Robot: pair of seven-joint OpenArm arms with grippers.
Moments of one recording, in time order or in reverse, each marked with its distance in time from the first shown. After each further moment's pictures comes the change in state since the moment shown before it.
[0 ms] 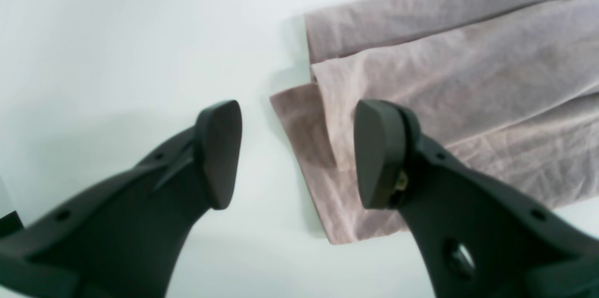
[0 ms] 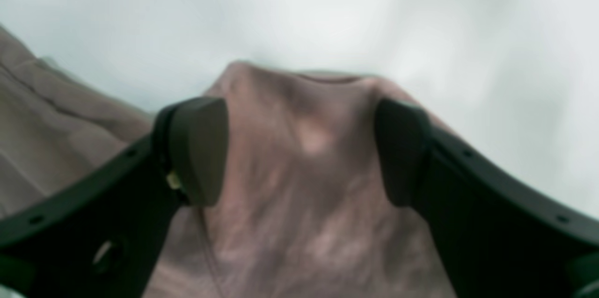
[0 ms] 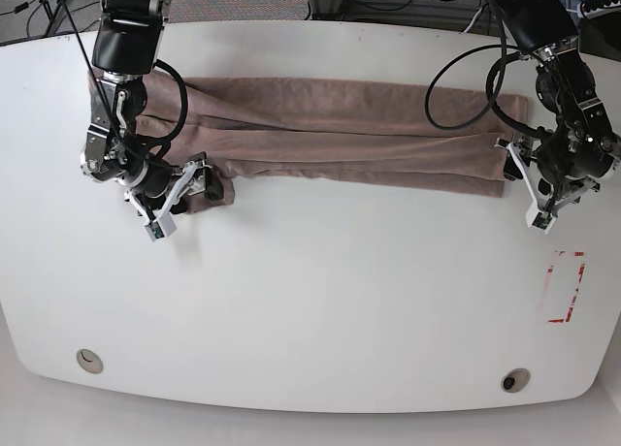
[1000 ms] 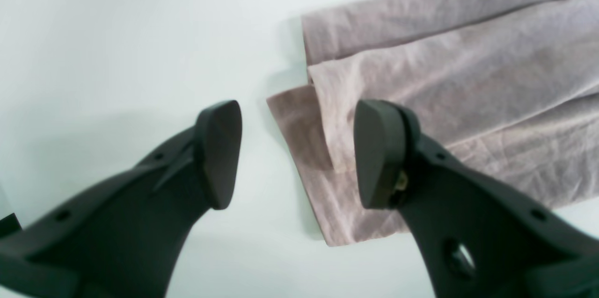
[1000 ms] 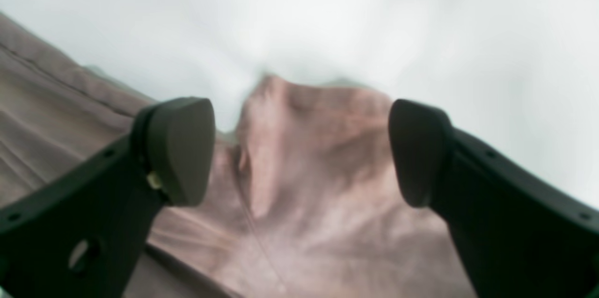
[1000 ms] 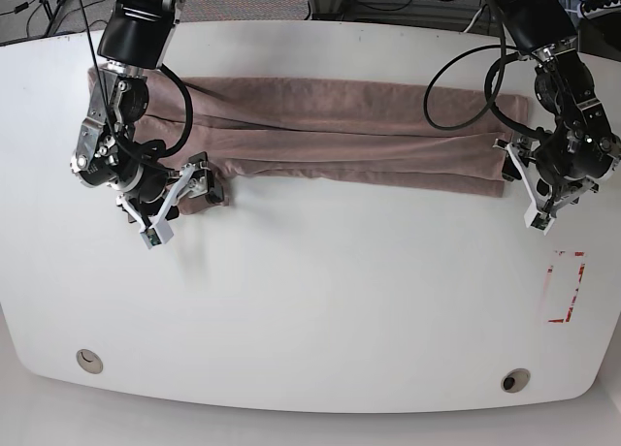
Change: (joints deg) left arm -0.1 0.3 0.0 0.0 0.0 0.0 0.1; right arm -1.0 -3.7 5.6 12.7 3.1 0.1 -14.8
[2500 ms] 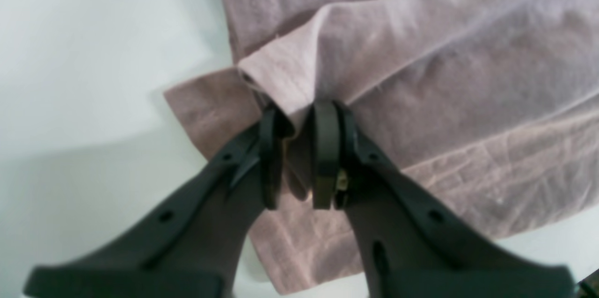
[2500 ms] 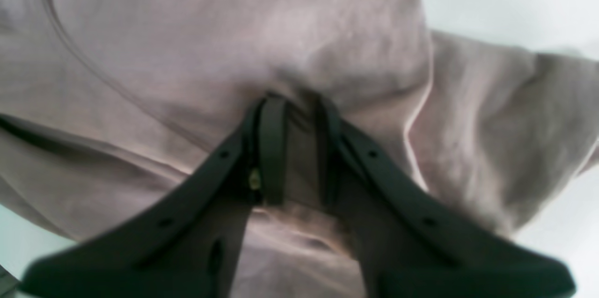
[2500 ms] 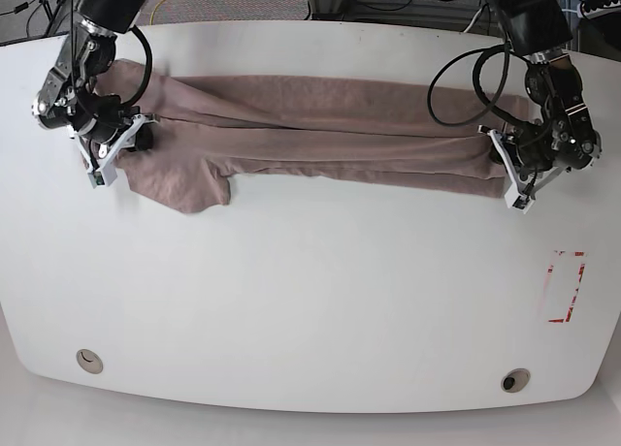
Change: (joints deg) left arm 0.9 -0.3 2.4 -14.8 0.0 0.0 -7.4; right arm -10.1 4.1 14.3 -0.3 1.3 0.4 -5.3
